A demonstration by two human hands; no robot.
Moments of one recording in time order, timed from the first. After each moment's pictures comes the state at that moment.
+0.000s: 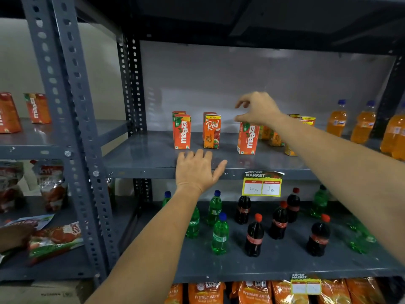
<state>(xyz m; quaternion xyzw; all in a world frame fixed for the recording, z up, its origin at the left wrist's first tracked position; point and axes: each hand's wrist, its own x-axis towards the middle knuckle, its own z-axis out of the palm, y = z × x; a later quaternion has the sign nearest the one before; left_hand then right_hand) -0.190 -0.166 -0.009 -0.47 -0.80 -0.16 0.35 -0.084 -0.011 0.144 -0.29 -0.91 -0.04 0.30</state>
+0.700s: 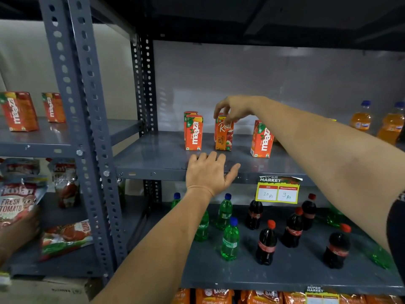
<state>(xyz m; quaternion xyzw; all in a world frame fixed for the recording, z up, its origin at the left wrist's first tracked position) -0.194 -0.162 -0.013 -0.47 -0.77 -0.18 0.38 -0.181 -0.004 0.164 -0.18 -0.98 0.00 0.06</state>
